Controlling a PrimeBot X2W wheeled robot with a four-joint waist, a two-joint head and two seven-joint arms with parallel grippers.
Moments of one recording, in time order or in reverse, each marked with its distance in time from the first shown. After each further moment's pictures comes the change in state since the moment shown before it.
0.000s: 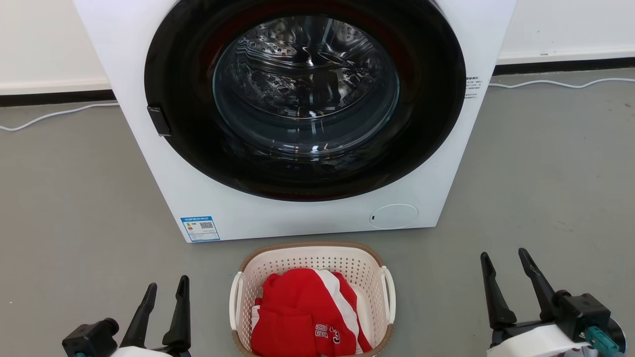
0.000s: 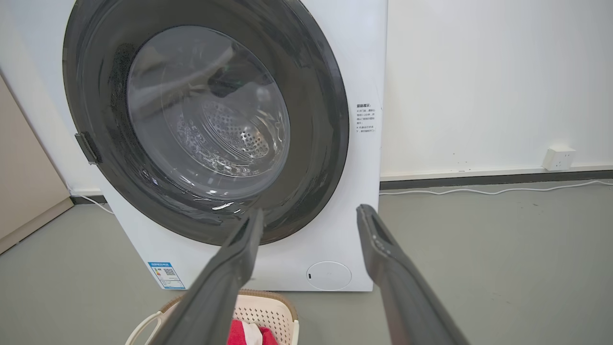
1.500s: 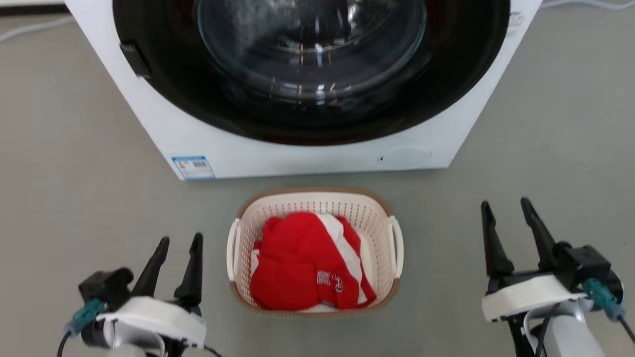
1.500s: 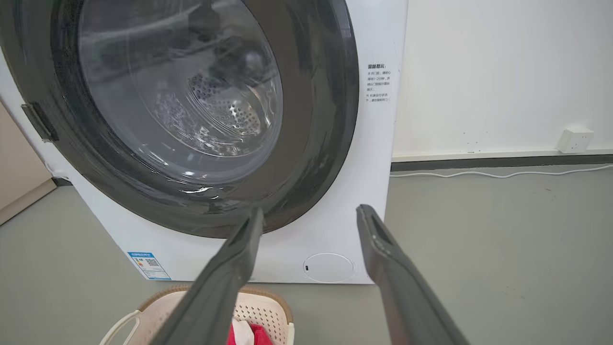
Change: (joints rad) left arm -0.170 0.039 -0.081 0.097 0.024 0.000 -0.013; right arm -0.156 0.036 -0.041 0.048 -0.058 0.000 -0.010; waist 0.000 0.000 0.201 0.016
